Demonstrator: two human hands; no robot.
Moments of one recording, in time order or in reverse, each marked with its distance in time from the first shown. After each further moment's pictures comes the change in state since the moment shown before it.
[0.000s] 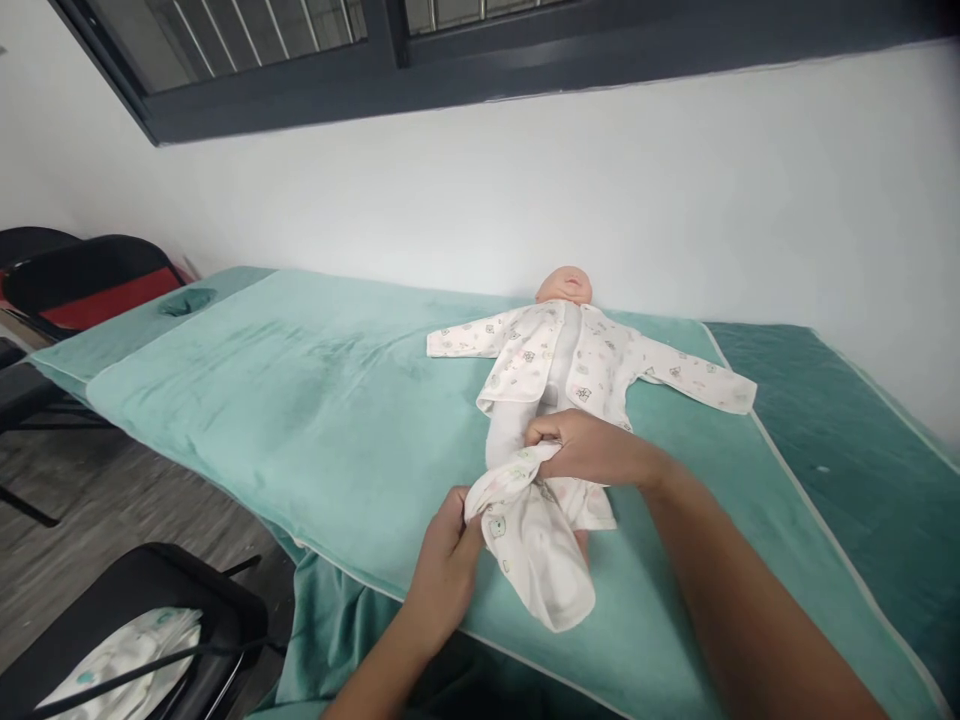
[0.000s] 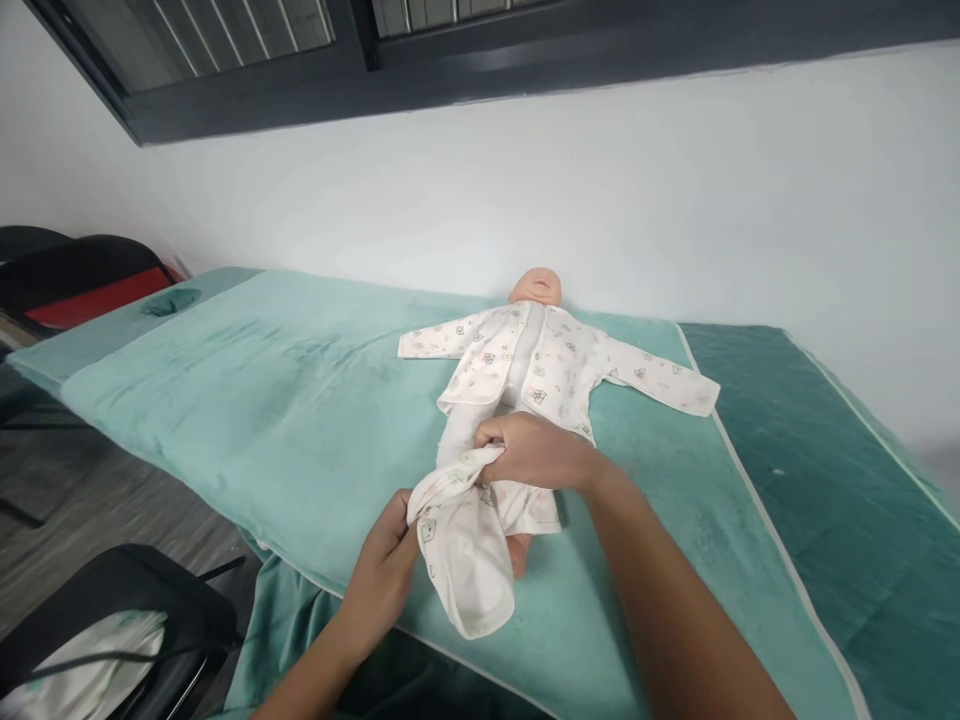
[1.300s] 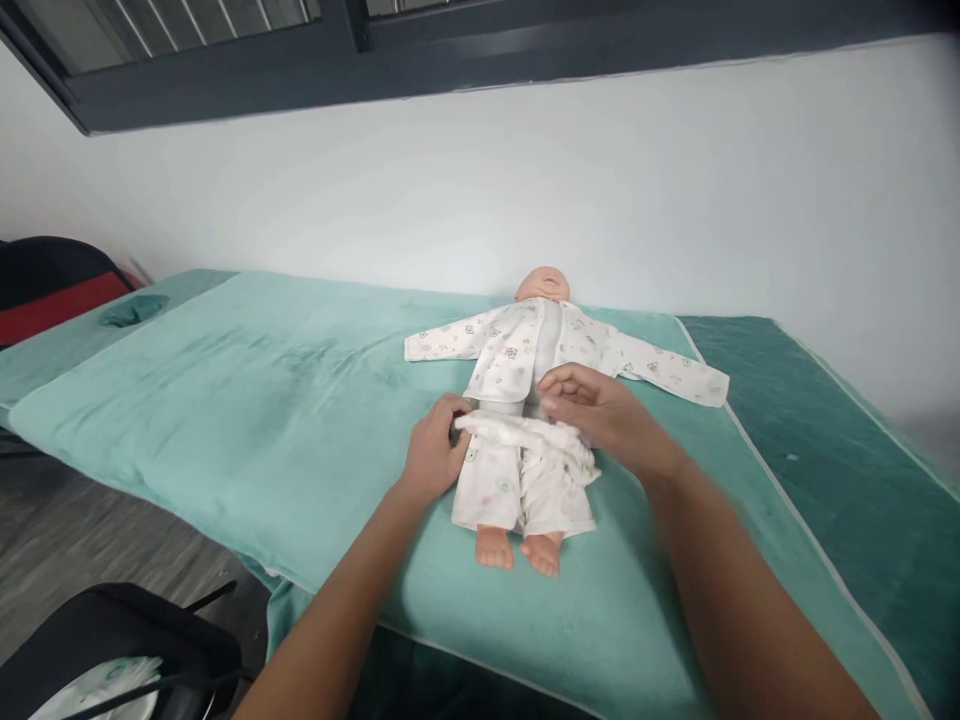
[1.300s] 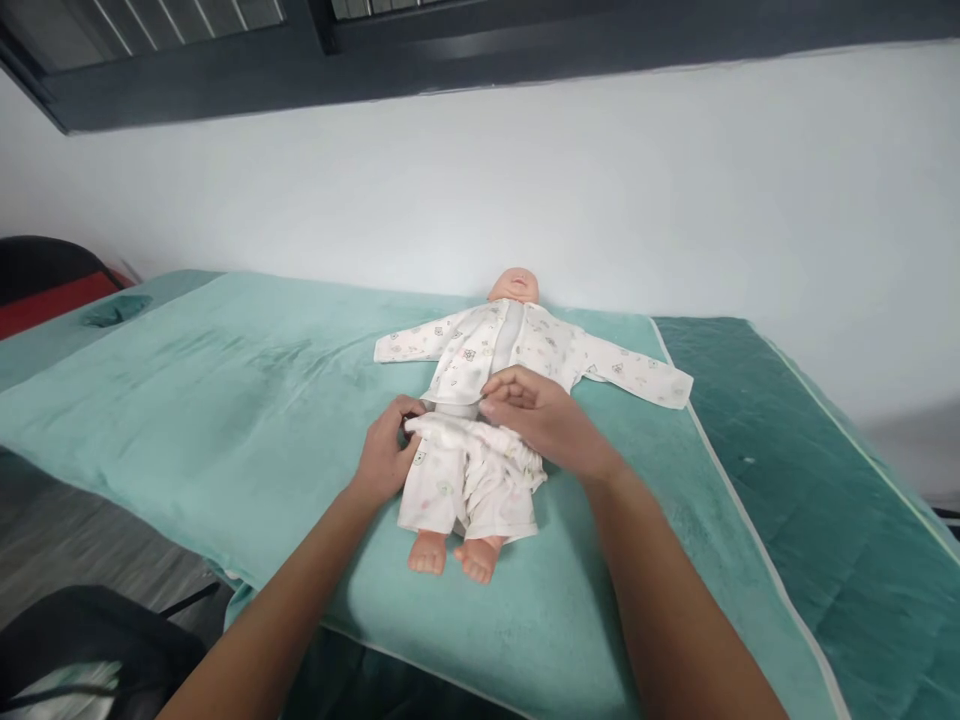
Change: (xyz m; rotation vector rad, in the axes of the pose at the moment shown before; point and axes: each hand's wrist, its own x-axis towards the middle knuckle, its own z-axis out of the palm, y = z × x) left_hand 0.133 0.013 -0.016 0.583 0.027 0.656; right_hand -0.004 0.021 -0.018 0.491 0.517 -0.125
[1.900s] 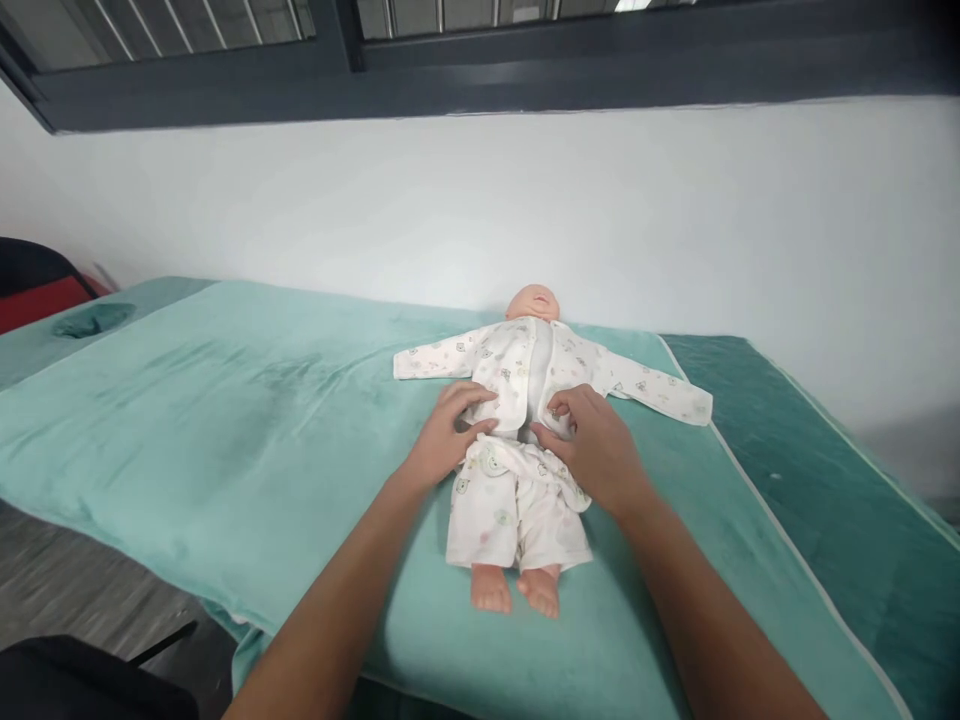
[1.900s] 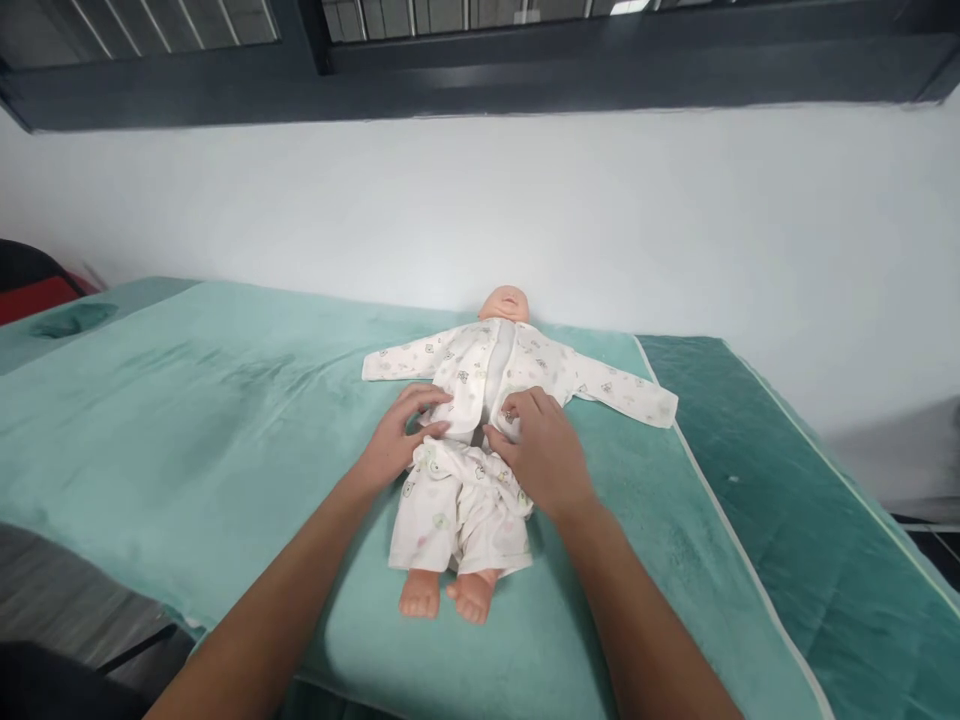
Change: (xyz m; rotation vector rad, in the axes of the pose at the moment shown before) left_hand 0.049 0.006 0.000 -0.323 -0.113 0.023; right_hand 0.004 0.033 0.013 -0.845 0.359 -0.236
